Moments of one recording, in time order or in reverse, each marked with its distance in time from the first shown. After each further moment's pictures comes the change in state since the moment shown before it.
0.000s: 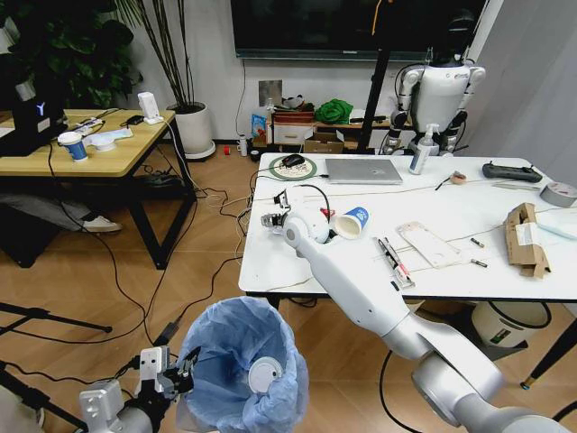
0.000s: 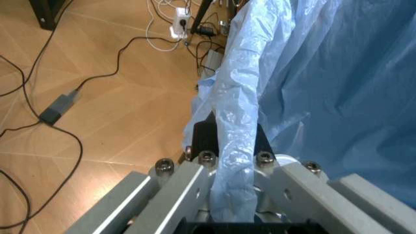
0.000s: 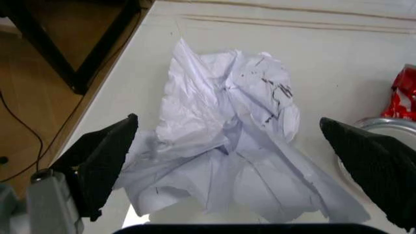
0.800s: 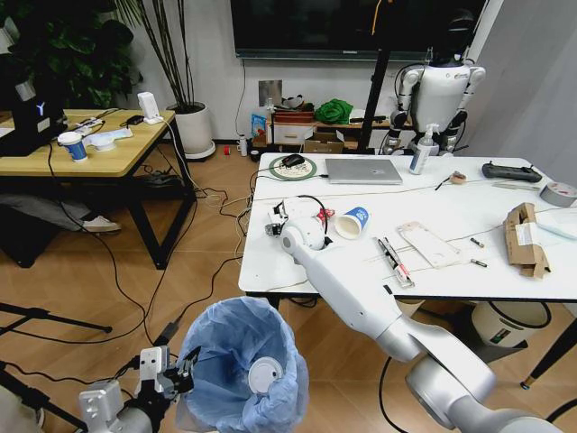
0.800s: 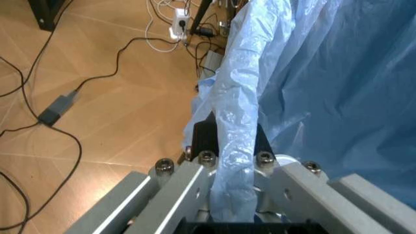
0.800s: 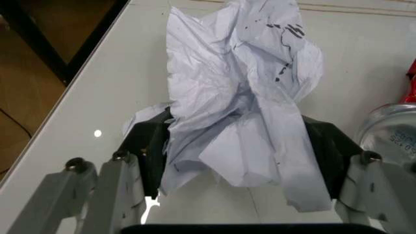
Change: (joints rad) left arm -0.001 0.001 0.002 0.000 0.000 -0.003 0.000; right arm 0.000 0.015 -0.005 -0.059 -0.037 0.022 -0.030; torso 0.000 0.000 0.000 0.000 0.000
